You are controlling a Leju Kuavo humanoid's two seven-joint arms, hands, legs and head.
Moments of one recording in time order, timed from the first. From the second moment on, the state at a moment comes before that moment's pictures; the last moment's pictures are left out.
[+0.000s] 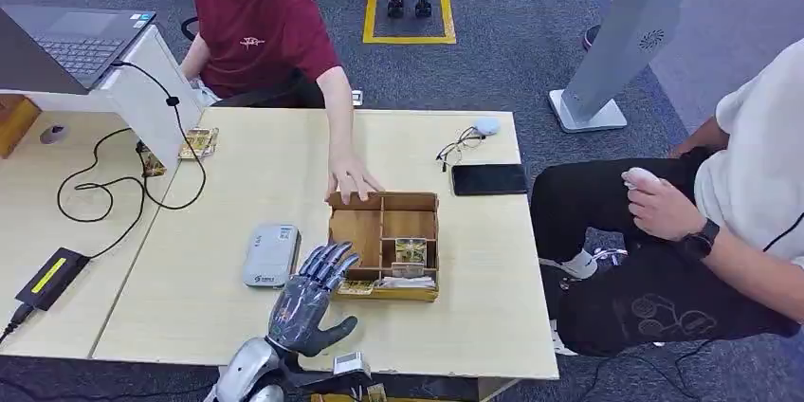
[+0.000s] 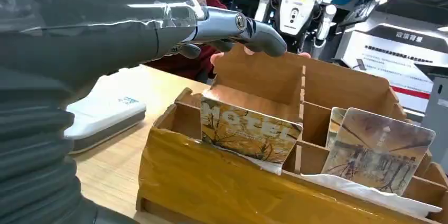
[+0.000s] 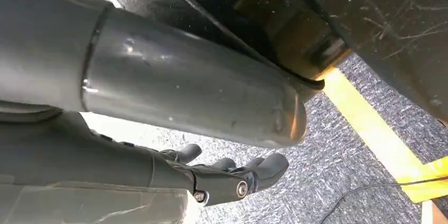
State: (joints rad) left arm -0.16 0.02 -0.56 -1.06 -0.91 0.62 -0.26; right arm -0.03 0.07 0.39 -0.18 0.68 -0.25 0.05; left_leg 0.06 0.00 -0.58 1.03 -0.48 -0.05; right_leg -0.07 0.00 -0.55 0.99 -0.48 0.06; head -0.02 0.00
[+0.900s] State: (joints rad) left arm -0.17 0.01 -0.56 -1.06 -0.91 0.63 -0.27; right arm -0.03 0.07 0.39 -0.18 0.68 -0.25 0.05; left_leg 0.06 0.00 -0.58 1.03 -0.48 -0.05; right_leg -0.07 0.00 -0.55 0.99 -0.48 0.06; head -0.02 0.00
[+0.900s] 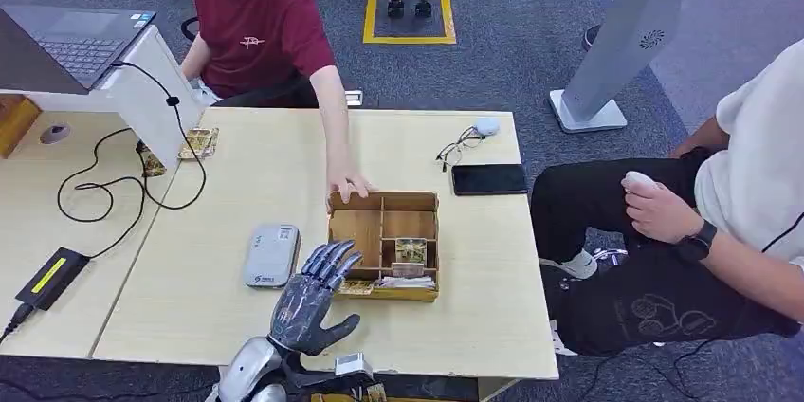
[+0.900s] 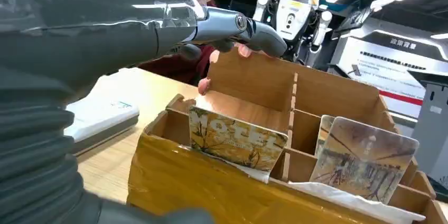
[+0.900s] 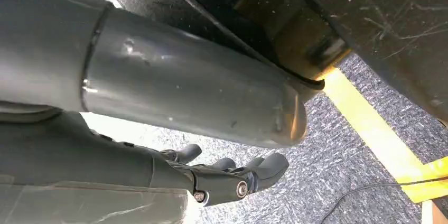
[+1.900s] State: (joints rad) left arm -0.18 0.02 -0.56 -1.14 -0.78 0.55 -0.32; right arm -0.03 0.07 0.39 -0.18 0.68 -0.25 0.05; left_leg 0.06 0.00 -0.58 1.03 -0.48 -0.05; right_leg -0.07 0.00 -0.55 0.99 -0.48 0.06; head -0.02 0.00
